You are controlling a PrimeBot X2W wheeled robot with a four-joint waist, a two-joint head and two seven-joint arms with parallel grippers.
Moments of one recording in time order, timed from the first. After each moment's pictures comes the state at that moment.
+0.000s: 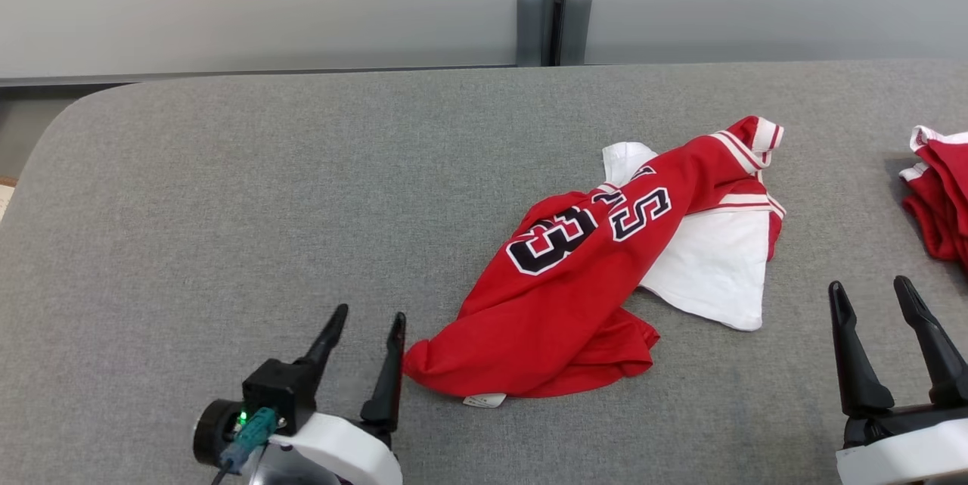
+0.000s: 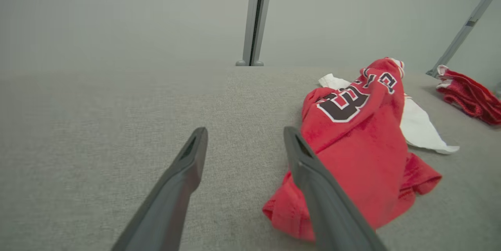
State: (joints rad) left arm -0.05 0.11 -0.32 0.13 -0.30 0.06 -0.13; right arm 0.11 -0.19 -0.02 -0.16 0.28 0.13 -0.01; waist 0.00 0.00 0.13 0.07
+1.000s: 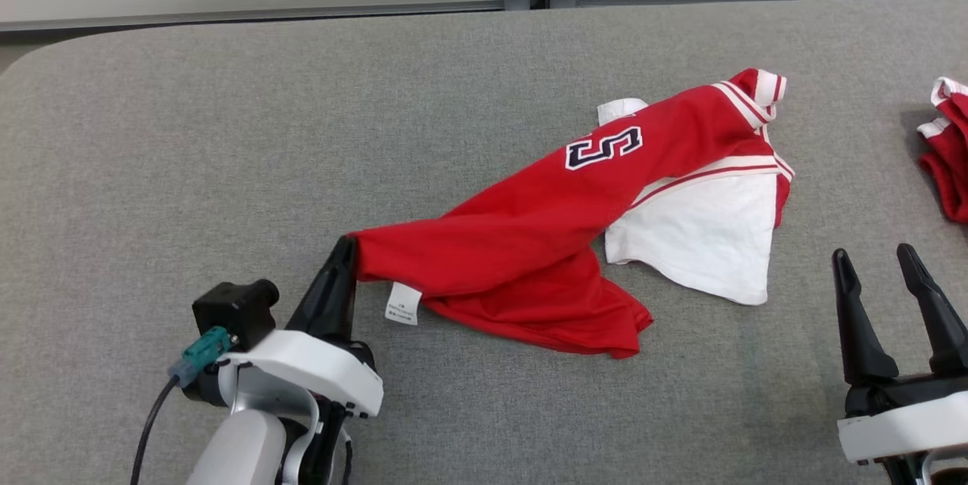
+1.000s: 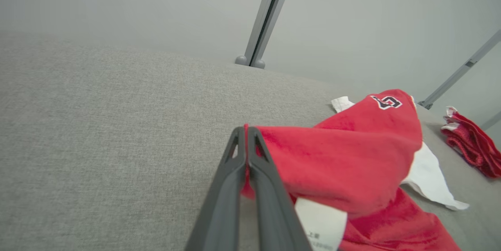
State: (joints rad) left arm -0.19 0.08 -0.27 0.18 -0.48 0.01 -0.06; right arm 0.05 -0.21 -0.01 -0.15 0.33 0.13 -0.02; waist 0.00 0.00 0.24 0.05
